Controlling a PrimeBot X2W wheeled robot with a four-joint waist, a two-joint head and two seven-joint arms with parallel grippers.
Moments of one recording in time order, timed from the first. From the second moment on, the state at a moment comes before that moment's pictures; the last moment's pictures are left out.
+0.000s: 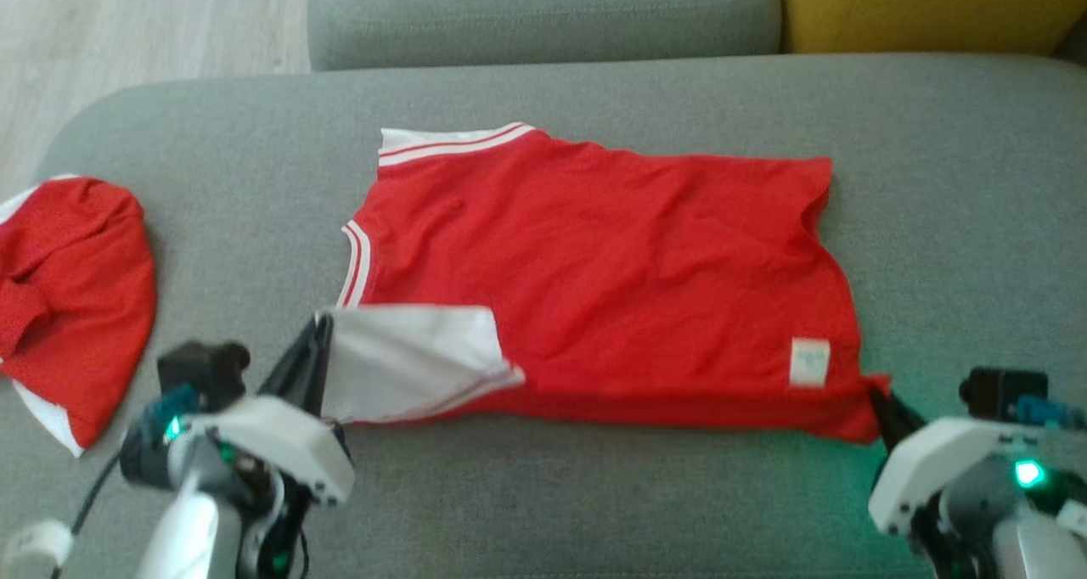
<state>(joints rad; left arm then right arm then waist) -0.02 0.13 -0.15 0.06 -0.29 -0.04 0.11 0.04 -0.07 -0.09 0.16 0.24 0.13 0.43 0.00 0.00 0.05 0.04</state>
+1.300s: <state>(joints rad) -0.02 0.10 -0.12 0.16 -0.23 0.02 -0.25 0.00 -0.09 0.00 0.09 0.13 0.13 -0.08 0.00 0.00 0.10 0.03</state>
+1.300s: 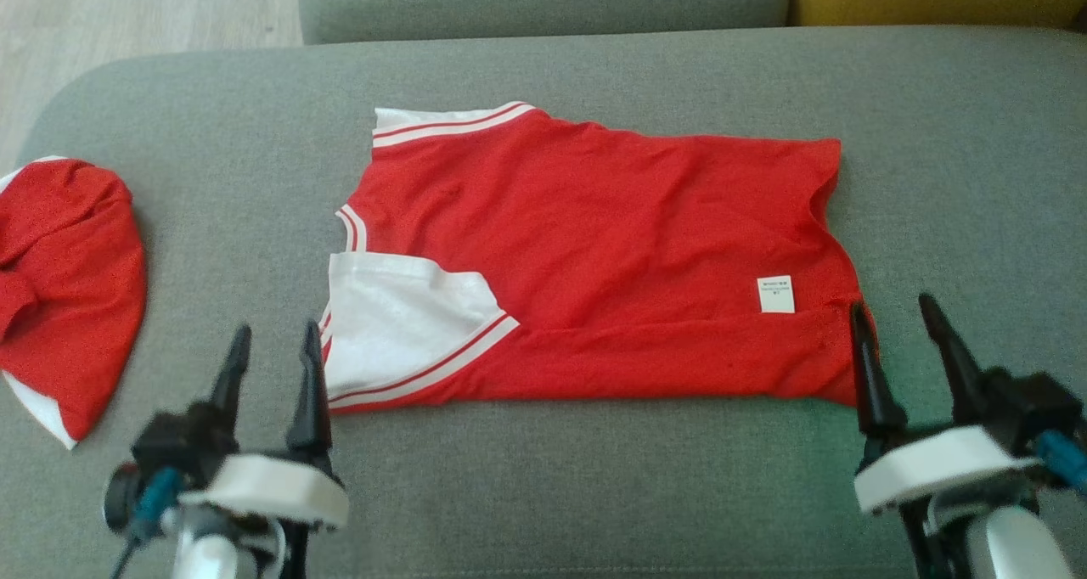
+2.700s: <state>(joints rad) -0.19 0.07 -0.18 0.54 -0.43 -0.07 -0.04 -0.03 -0.06 -0.07 0.29 0.17 0.13 0.24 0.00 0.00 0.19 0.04</state>
